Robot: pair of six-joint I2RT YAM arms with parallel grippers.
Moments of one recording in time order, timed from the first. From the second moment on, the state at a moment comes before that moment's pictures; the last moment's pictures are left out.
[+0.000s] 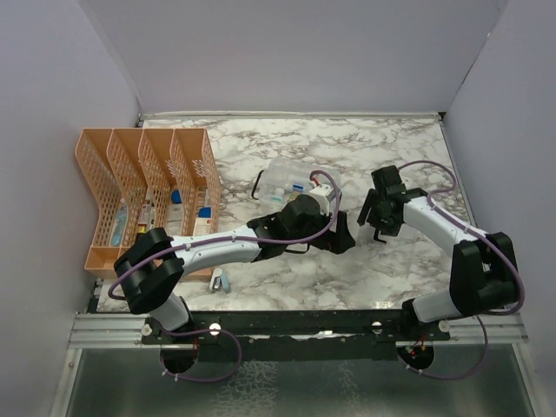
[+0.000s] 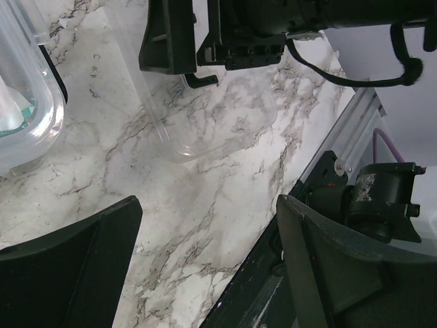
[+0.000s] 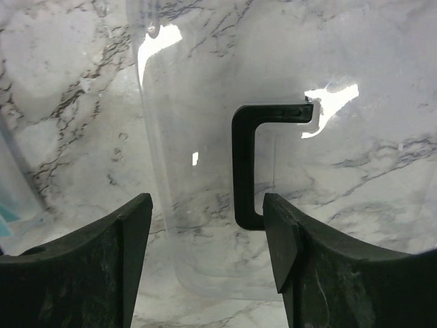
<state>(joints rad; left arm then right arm) -1.05 1.58 1.00 0.12 0.10 -0.67 0.26 1.42 0.87 -0.59 0.17 0.65</state>
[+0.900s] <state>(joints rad) -1.05 1.58 0.98 0.12 0.08 -0.69 0.26 1.59 0.95 -0.58 0.23 0.57</state>
